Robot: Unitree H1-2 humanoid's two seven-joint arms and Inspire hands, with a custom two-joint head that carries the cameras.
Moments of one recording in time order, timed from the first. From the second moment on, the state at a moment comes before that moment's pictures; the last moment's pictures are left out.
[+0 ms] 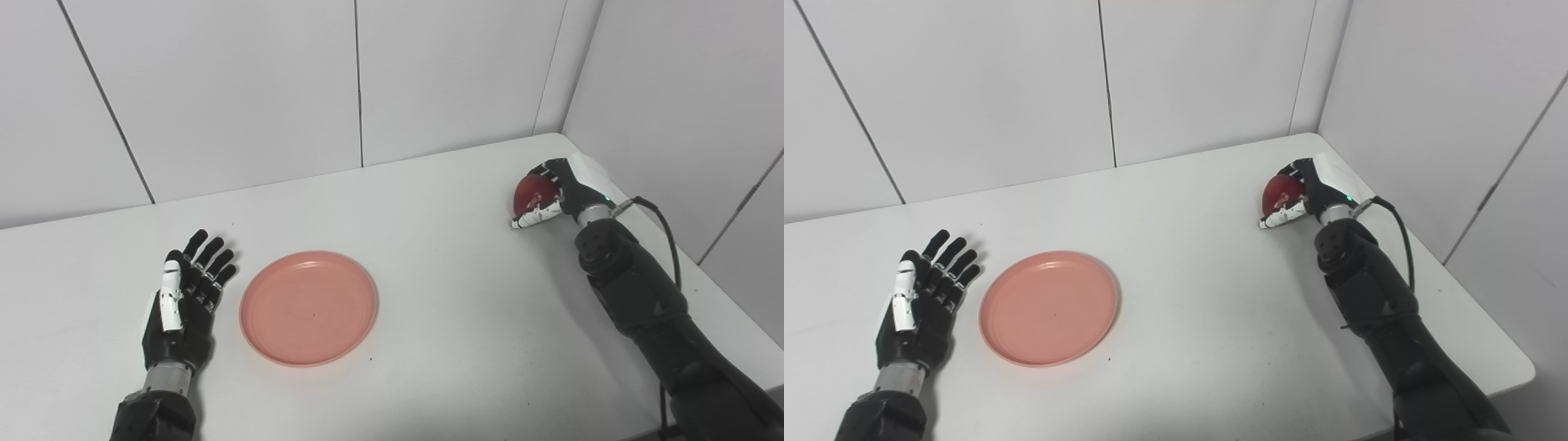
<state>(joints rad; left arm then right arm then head) -0.28 -0.04 0.08 0.21 -0.31 0.15 -0.16 -0.45 -0.57 0.03 0.42 -0.45 0.26 -0.10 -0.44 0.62</state>
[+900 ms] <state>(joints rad) -0.27 -0.05 0.07 0.18 -0.30 0.16 -0.13 -0.42 -0.47 0.04 -0.03 -0.52 0.31 -0.04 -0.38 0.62</state>
